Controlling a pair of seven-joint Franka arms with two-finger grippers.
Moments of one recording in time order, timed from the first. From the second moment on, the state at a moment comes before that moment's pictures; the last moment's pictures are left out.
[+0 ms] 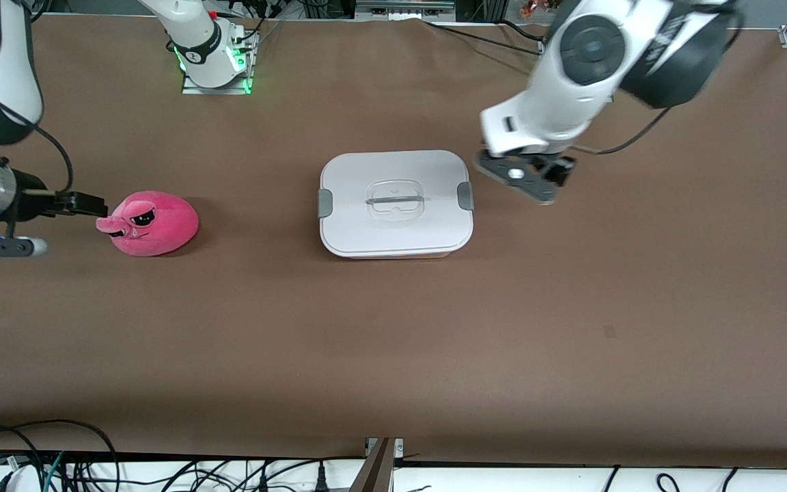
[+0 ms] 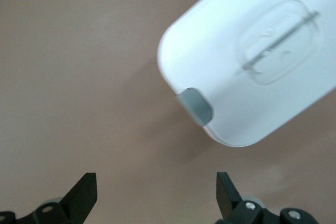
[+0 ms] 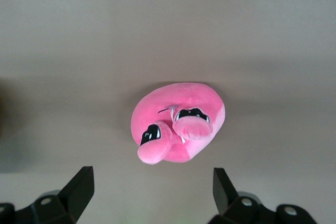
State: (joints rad) left arm -0.29 0.25 -0.32 -1.57 0.01 1.65 0.08; right arm 0.01 0.29 -0.06 -1.55 0.00 1.61 -0.05
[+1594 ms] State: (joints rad) left arm -0.56 0.61 -0.31 -1.43 0.11 1.96 0.56; right arm 0.00 0.24 -0.13 -1.90 -0.05 1.73 -0.45
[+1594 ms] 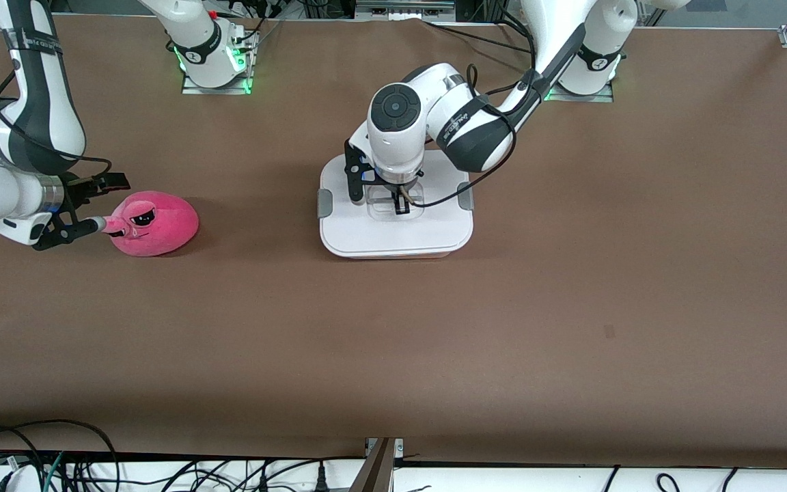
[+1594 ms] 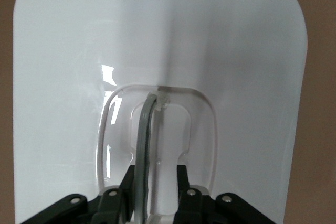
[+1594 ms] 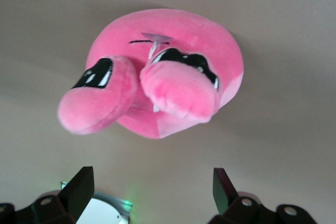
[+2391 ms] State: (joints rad) left arm -0.51 0.50 -0.32 -1.37 0.07 1.74 0.56; right arm 0.01 0.25 -0.11 -2.07 -0.05 2.11 -0.45
